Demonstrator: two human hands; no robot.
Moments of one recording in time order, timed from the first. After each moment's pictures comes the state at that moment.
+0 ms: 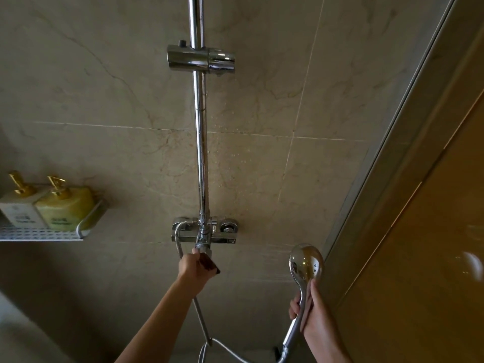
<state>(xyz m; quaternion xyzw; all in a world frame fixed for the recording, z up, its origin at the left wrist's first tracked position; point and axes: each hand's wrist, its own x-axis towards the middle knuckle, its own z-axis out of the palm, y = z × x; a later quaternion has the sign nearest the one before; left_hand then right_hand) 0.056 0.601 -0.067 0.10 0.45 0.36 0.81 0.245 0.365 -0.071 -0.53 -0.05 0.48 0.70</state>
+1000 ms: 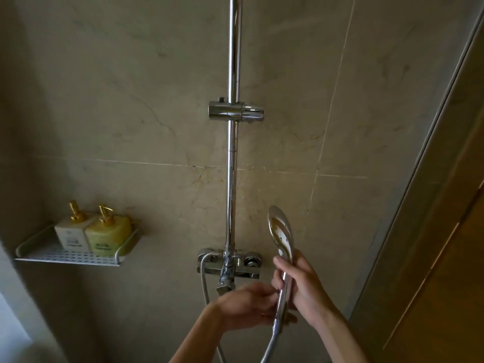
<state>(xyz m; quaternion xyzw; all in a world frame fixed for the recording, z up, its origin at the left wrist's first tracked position) 0.058 0.528 0.030 0.55 0.10 0.07 0.83 0.197 0.451 0.068 -0.45 -0.36 0.49 0.65</state>
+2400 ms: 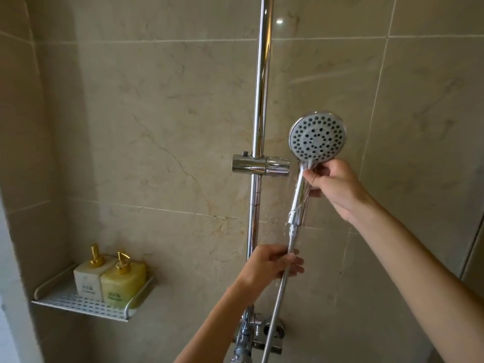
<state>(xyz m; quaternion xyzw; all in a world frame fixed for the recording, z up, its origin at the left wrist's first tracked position) 0.094 0.612 0.170 0.65 0.22 0.37 0.62 0.245 0.577 0.330 -0.54 -0.55 0.20 0.61</state>
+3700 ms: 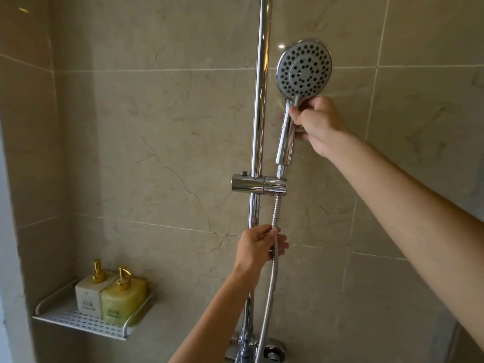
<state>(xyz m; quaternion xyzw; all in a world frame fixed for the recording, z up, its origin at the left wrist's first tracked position) 0.098 0.614 0.236 0.57 0.27 0.52 0.58 0.218 0.619 0.468 -0.48 -0.56 0.14 0.66</state>
